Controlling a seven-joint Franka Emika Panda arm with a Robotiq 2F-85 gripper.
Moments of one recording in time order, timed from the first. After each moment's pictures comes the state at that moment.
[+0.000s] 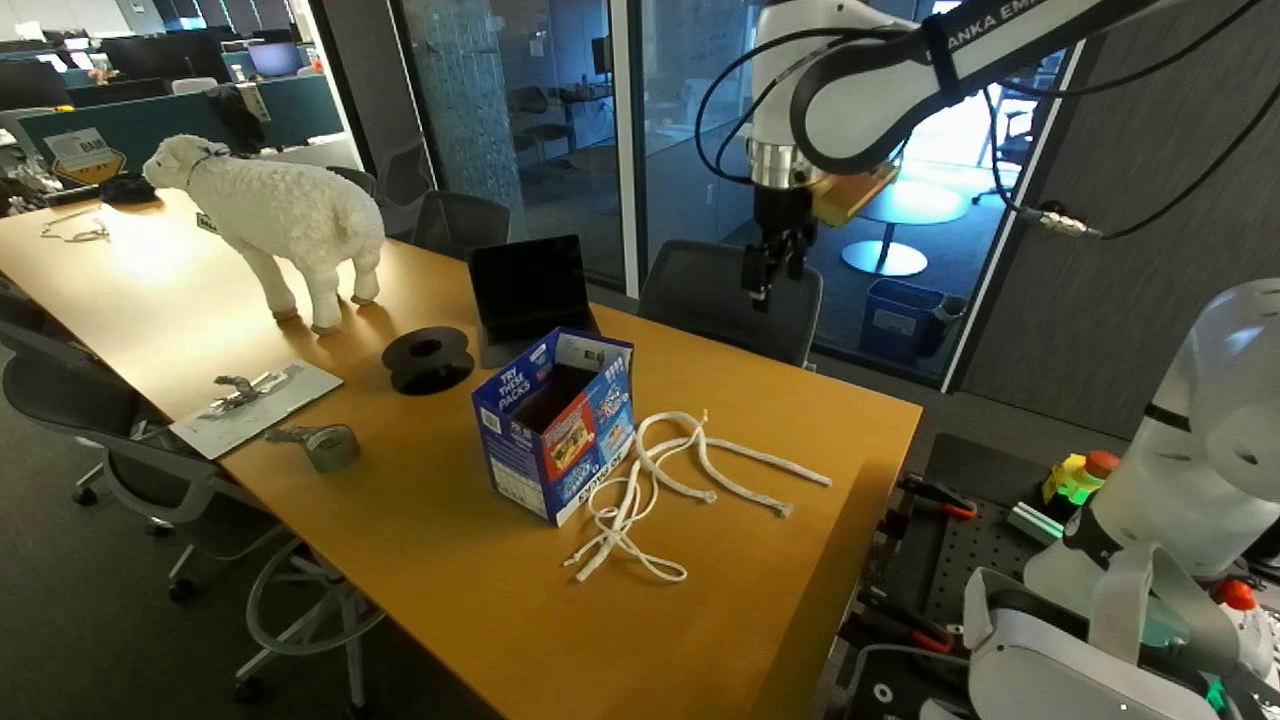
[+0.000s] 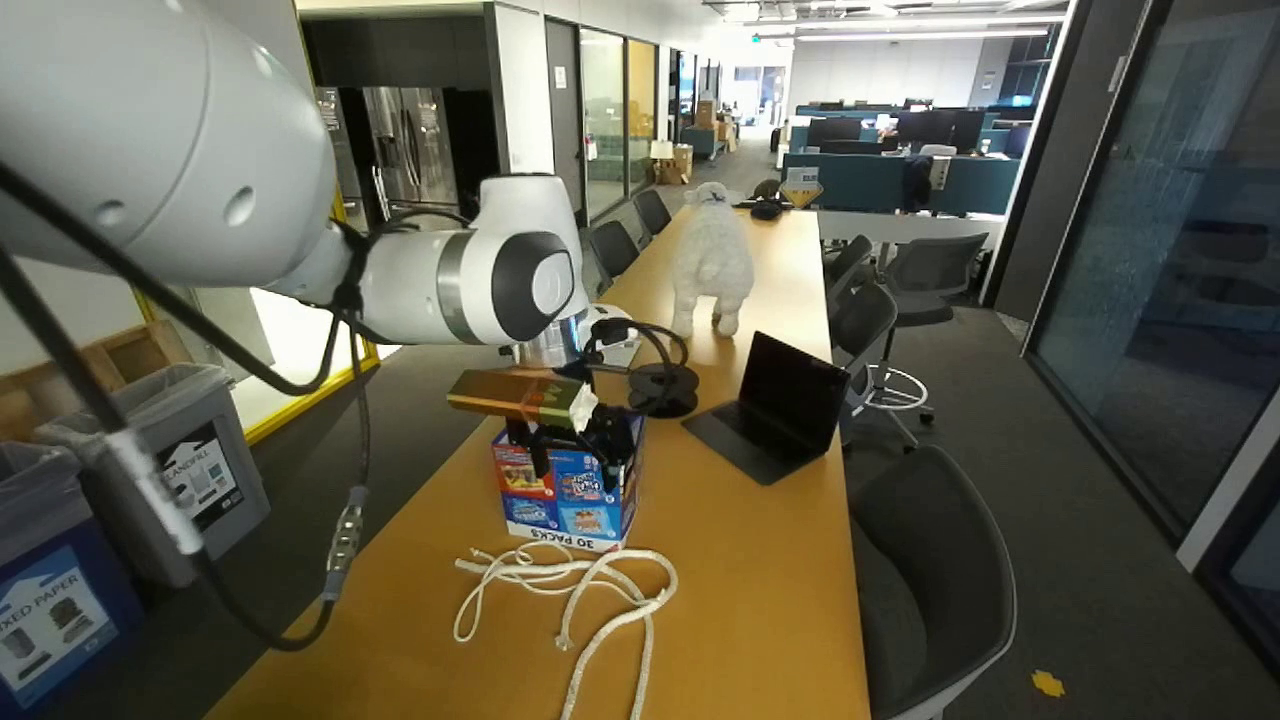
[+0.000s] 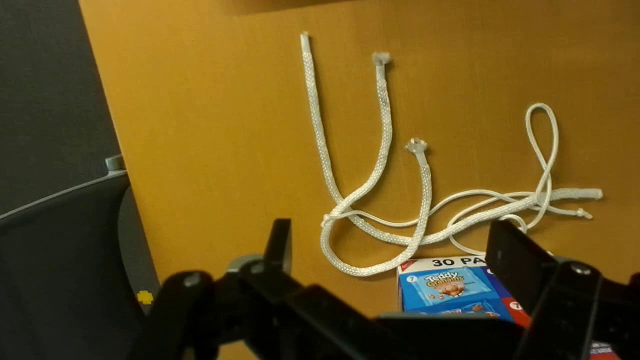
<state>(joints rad) -0.04 -0.25 0.00 -2.38 -0.16 2.13 0.13</state>
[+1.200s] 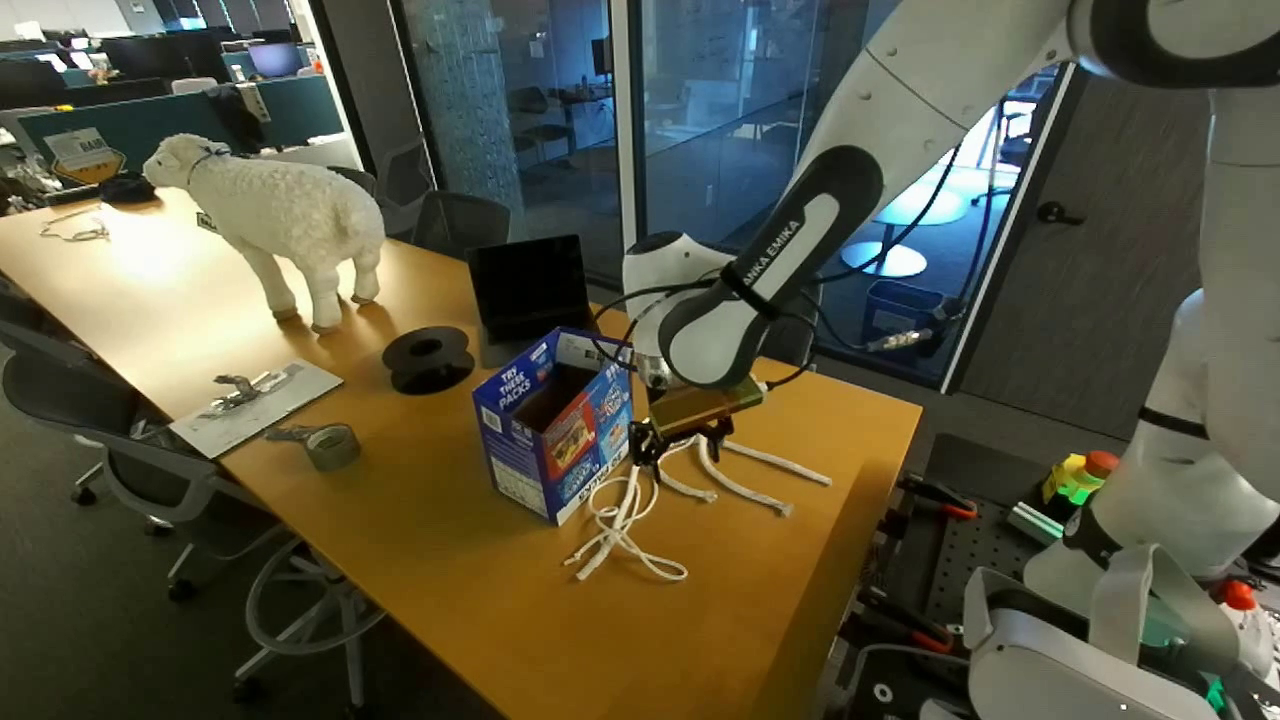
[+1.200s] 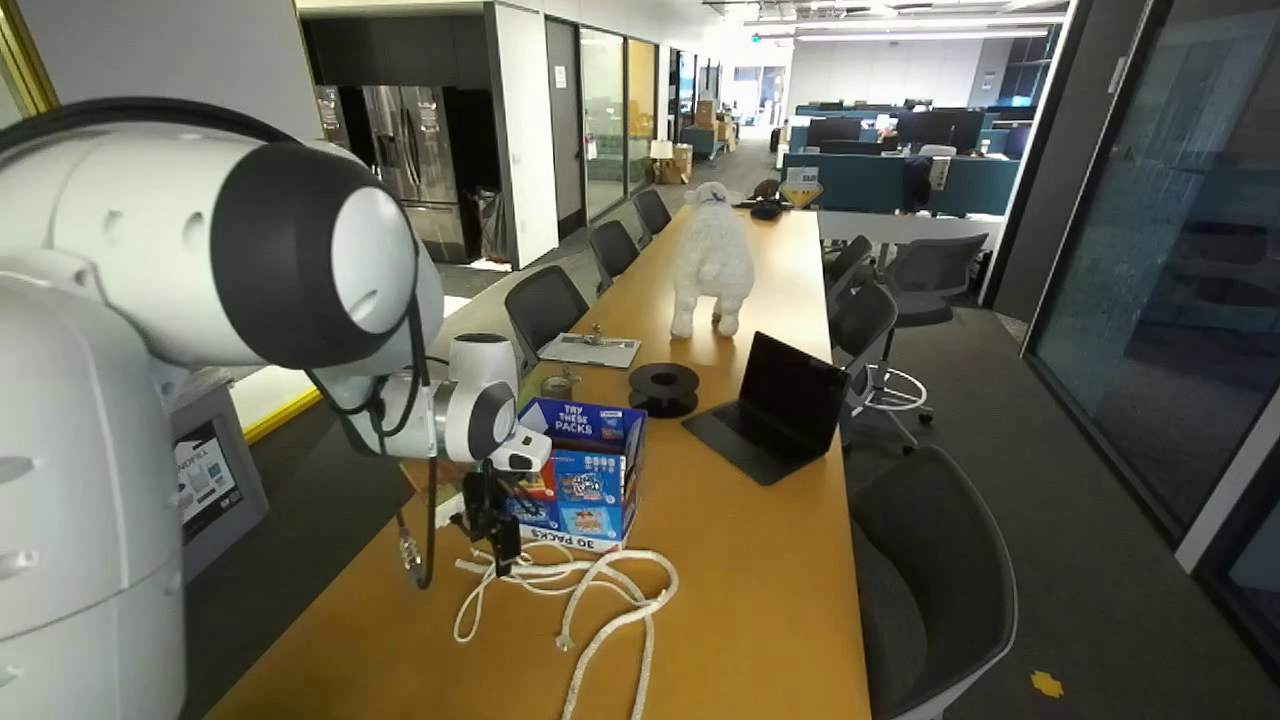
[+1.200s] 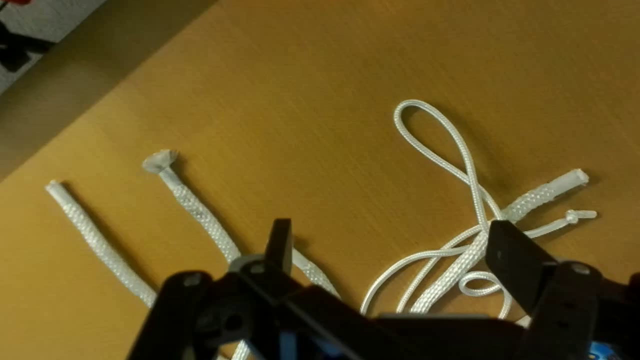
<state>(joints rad) 0.13 0.36 0.09 -2.22 -0.01 2.44 0.81</state>
